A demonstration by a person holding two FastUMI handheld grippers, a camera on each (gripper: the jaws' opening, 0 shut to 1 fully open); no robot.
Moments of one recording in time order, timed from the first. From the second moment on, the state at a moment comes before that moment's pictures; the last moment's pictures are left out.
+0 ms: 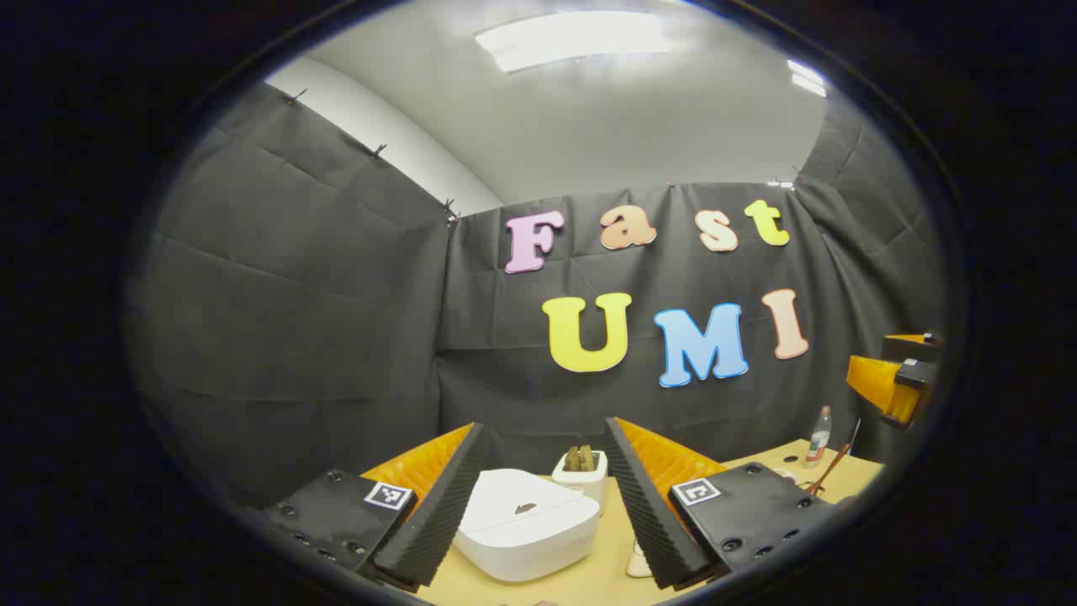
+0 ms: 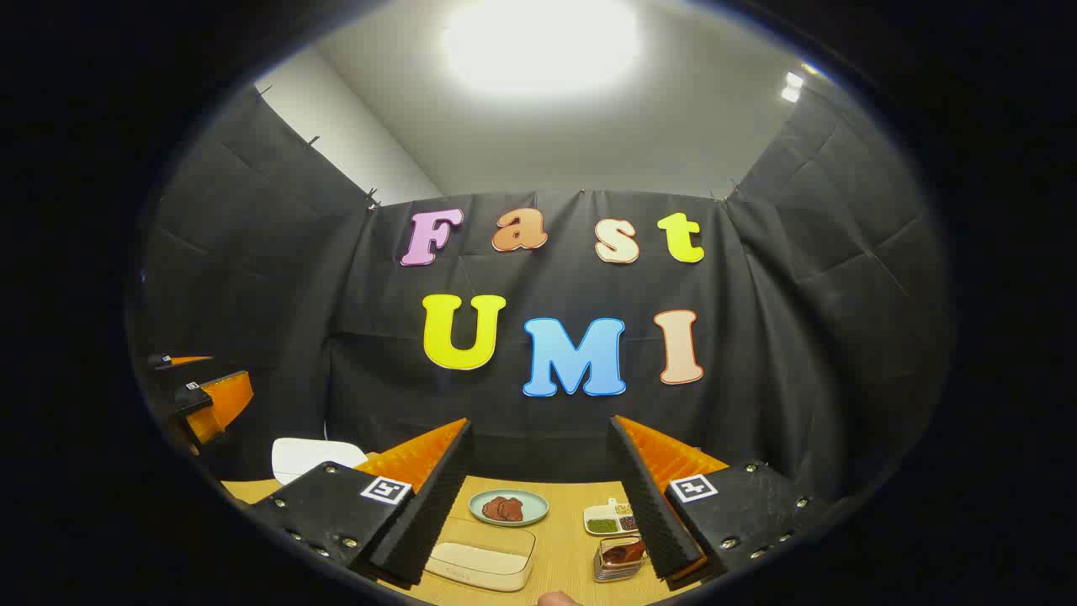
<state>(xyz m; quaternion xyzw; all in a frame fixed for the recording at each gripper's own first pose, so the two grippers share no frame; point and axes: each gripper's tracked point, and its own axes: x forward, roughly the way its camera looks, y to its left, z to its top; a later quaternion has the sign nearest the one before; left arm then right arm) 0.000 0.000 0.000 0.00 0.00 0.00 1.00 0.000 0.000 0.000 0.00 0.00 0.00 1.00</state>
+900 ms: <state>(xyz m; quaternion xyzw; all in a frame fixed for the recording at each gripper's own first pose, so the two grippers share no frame) 0.005 -0.024 -0.009 0.00 0.01 -0.03 1.00 -0.015 -0.031 -0.003 -0.01 0.01 -0.03 1.00</state>
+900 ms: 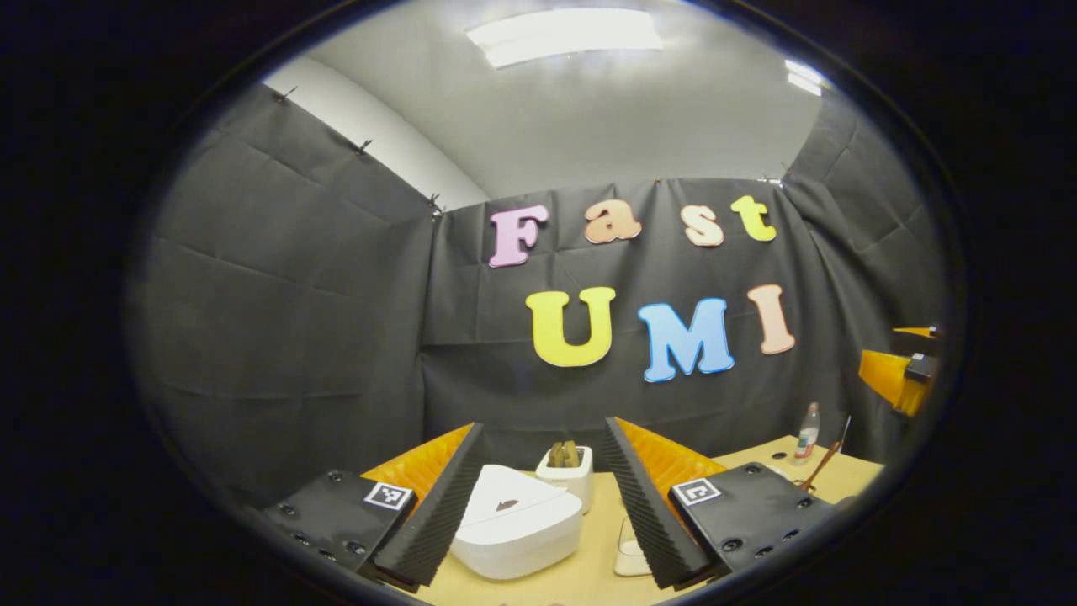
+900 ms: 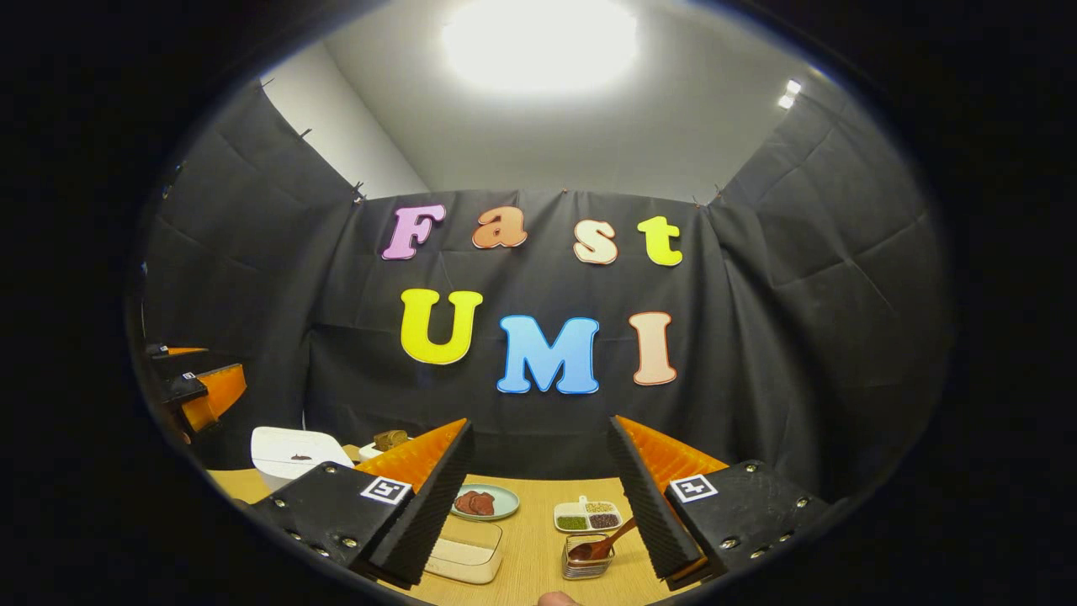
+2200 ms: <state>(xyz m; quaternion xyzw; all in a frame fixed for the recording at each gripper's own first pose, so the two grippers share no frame) 0.058 0.007 -0.041 -0.03 0.06 -0.07 1.00 -0.021 -0.029 -0.012 -0.01 0.02 -0.07 1.00</state>
